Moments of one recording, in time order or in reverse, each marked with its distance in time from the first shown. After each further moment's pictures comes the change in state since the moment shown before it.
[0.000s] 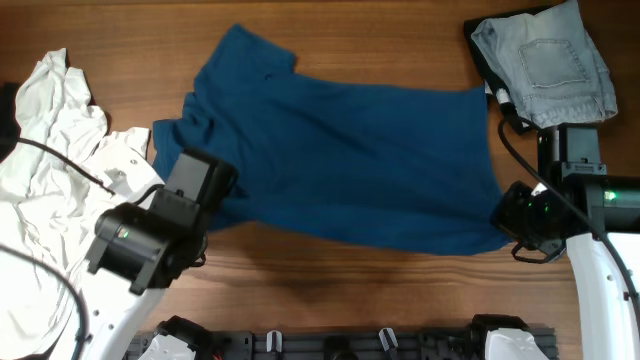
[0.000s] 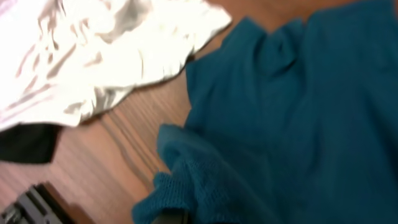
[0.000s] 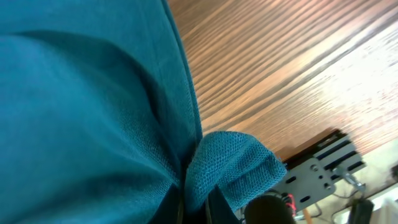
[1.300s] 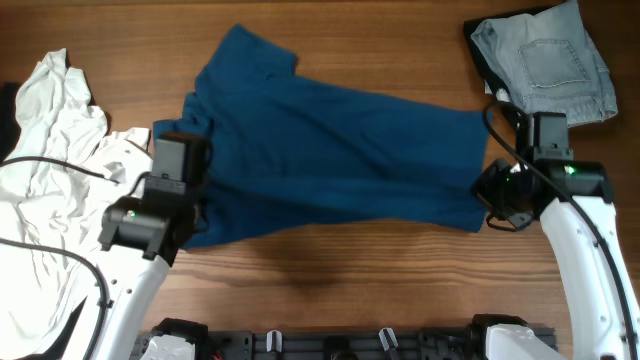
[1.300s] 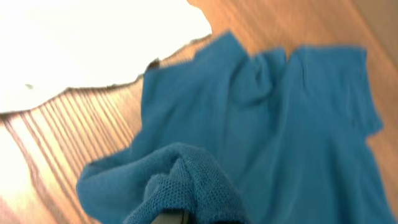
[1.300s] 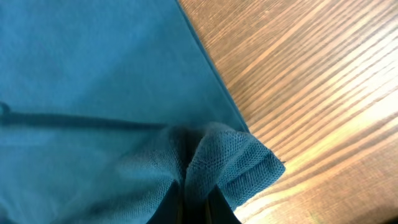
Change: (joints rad) left arm 0.237 0.023 -0.222 0.492 0.124 0.057; right arm 0.000 0.148 -0.176 0.413 -0.066 0.130
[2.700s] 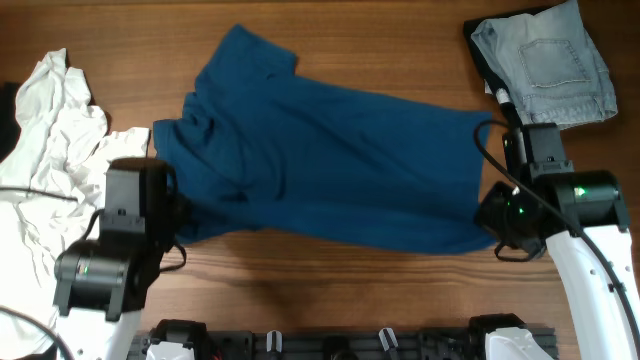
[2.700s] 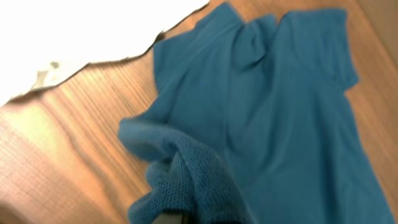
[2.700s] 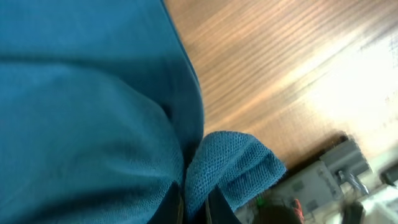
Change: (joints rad) left arm 0.082 -0.194 0.086 -0.277 0.217 0.119; right arm 0.147 -0.131 0.148 -0.402 0.127 -0.003
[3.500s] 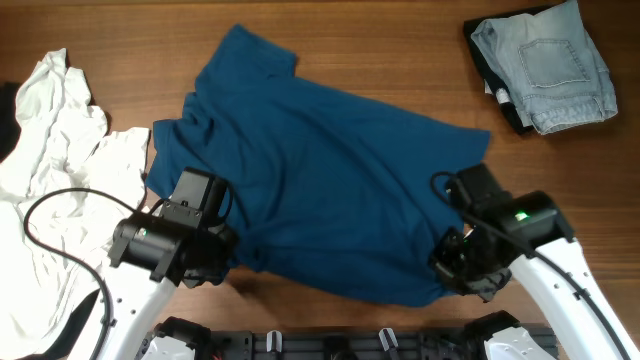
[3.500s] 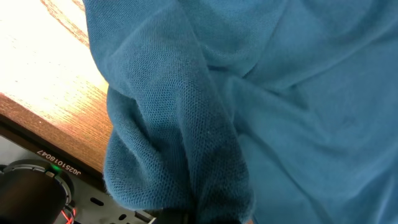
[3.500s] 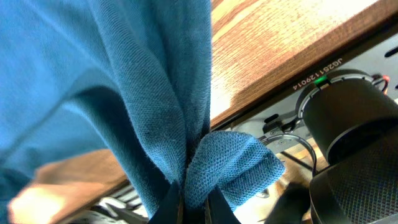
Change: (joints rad) left arm -0.210 0.123 -0.139 -0.122 0.230 -0.124; right arm 0.270 -0.048 -0.217 -0.030 -0.331 0.329
